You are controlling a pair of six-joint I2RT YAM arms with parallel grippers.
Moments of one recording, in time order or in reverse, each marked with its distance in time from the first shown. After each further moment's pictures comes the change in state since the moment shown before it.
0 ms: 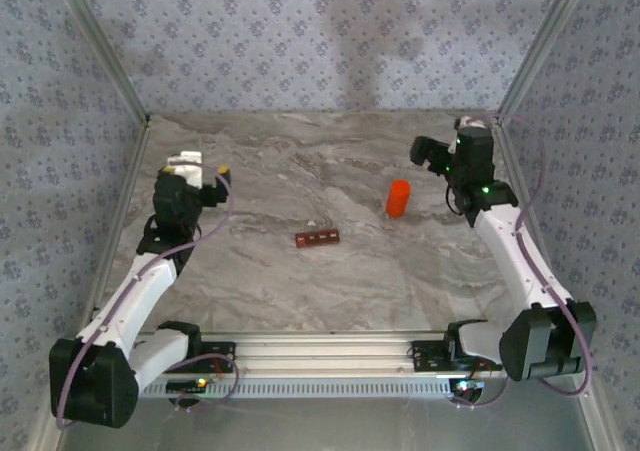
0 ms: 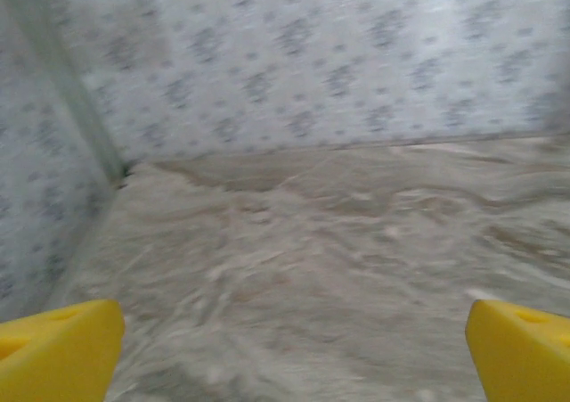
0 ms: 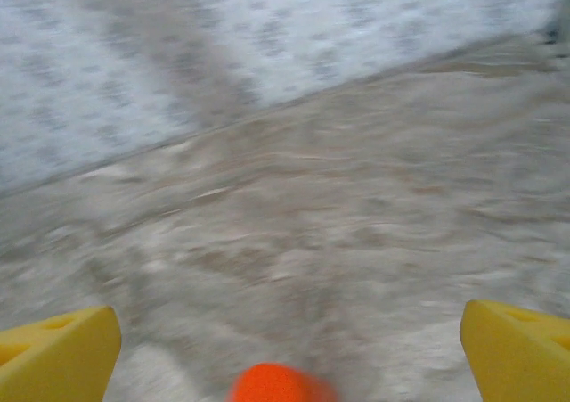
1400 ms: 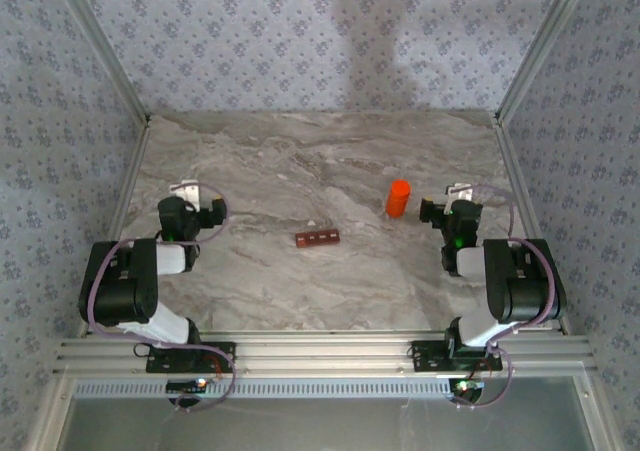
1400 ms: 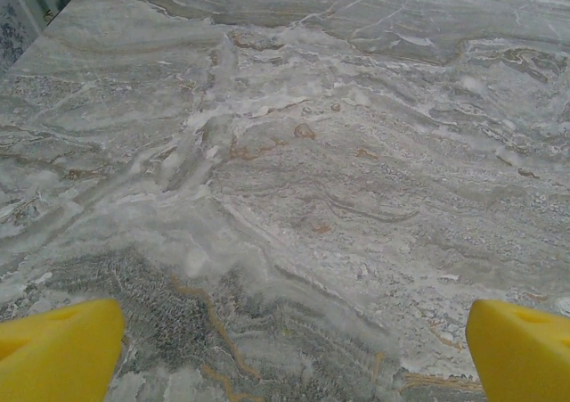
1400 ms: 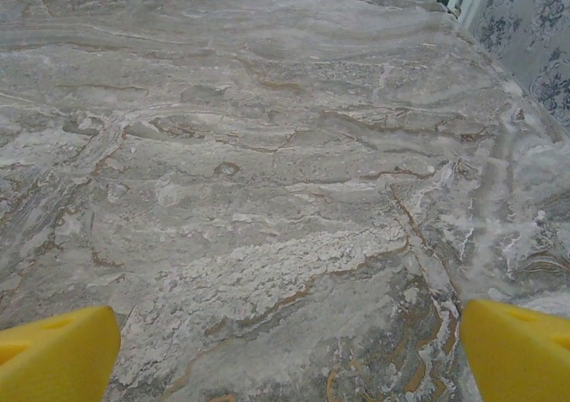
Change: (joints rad) left arm 0.199 0.532 -0.215 0.582 0.248 -0.031; right arm -0.105 0.304 -0.680 1.076 0.048 -0.350
